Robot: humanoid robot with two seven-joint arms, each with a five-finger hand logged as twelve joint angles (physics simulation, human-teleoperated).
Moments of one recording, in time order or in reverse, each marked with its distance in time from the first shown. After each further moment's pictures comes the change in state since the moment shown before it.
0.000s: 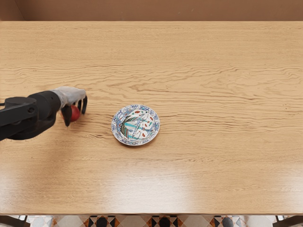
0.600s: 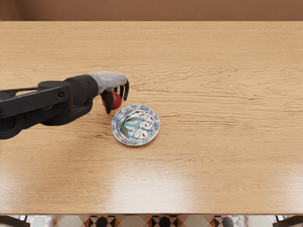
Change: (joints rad) left arm -0.093 -0.191 -0.083 0.000 -0.065 0.001 0.000; right arm 0.000 0.000 0.000 0.000 0.000 0.000 0.000
